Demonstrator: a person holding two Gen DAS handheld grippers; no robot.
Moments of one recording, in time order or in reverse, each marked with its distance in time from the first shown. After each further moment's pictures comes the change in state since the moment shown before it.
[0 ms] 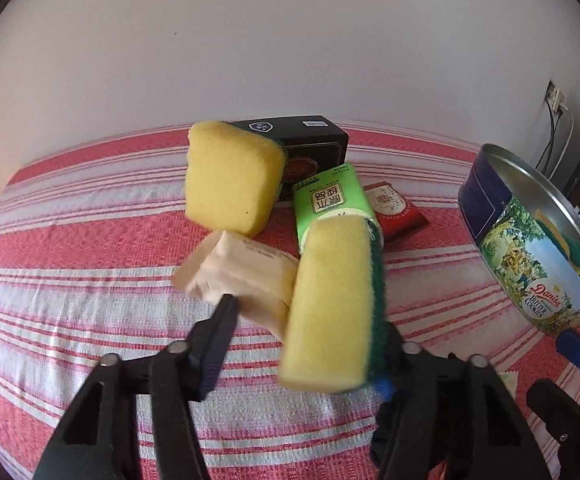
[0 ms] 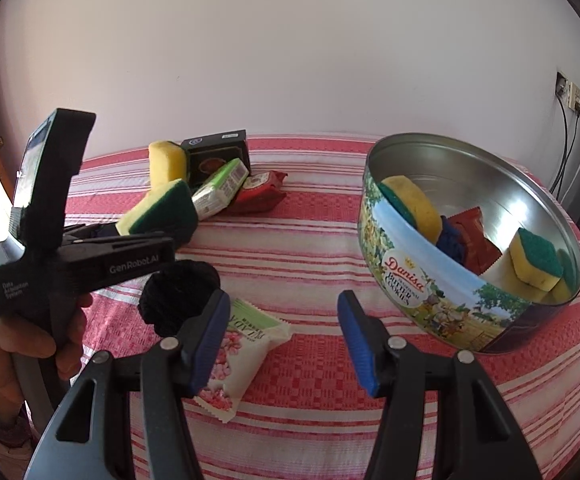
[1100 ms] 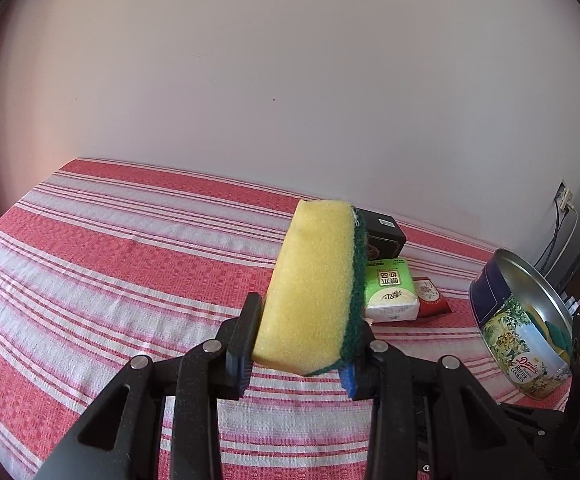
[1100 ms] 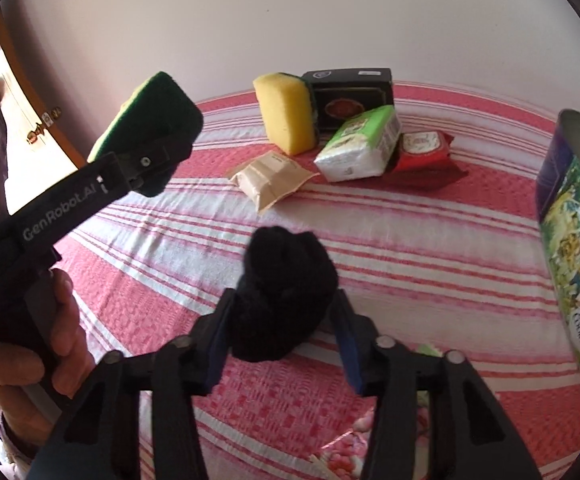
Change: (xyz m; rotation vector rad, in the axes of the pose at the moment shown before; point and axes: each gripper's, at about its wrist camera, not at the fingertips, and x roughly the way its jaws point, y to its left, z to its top) left arm -0.072 0.073 -0.008 -0.185 -0.256 0.023; right arm 0.083 0.059 0.010 -0.048 0.190 0.358
